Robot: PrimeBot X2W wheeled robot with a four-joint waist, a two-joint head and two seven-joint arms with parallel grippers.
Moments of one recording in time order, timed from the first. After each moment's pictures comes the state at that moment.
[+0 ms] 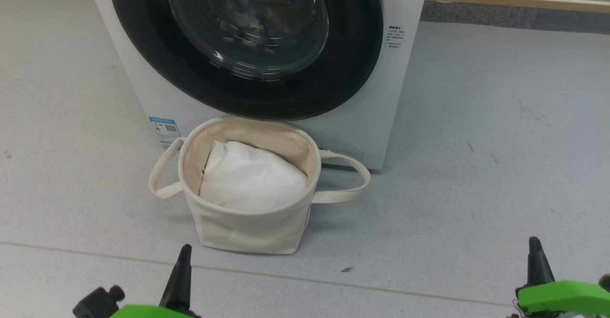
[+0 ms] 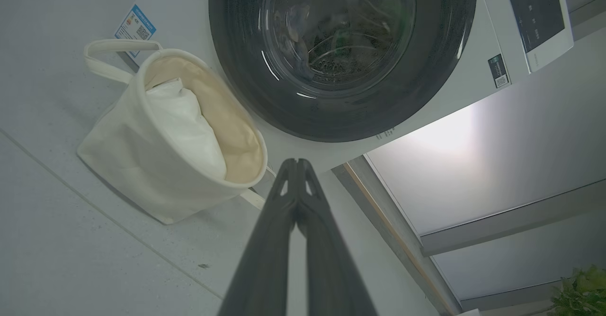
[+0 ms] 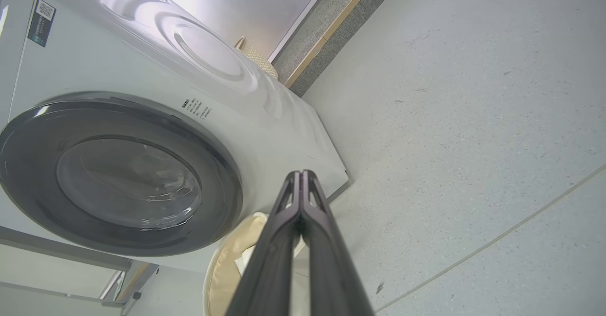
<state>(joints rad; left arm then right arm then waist) -0.02 0.06 -0.11 0.29 -0.97 -0.07 -0.09 0.02 -0.04 -0.16 0.26 0.89 0.13 -0.07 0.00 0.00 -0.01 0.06</state>
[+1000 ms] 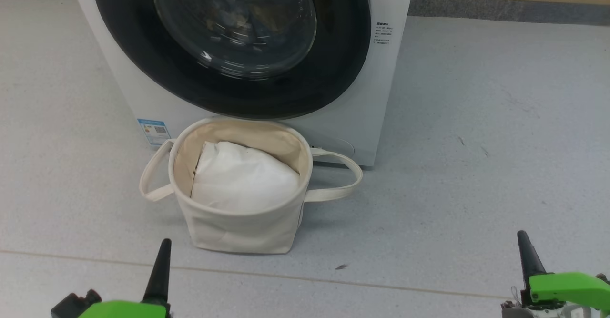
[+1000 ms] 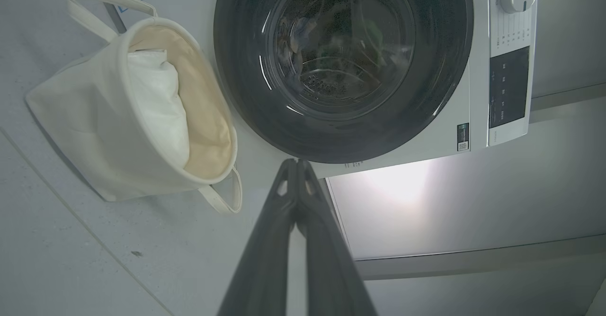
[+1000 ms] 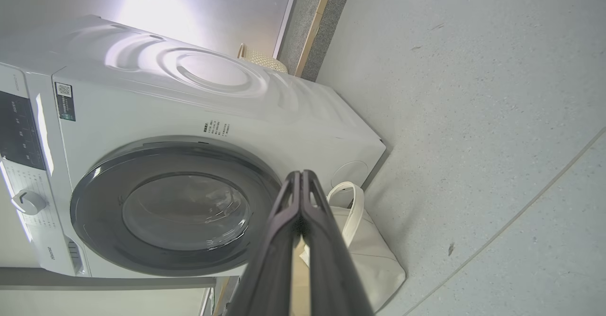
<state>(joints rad) -0.03 0.06 -0.03 0.29 -1.28 -0.09 0.00 -0.02 -0.04 -0.15 0.27 1.23 0.13 0.01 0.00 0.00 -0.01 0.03</state>
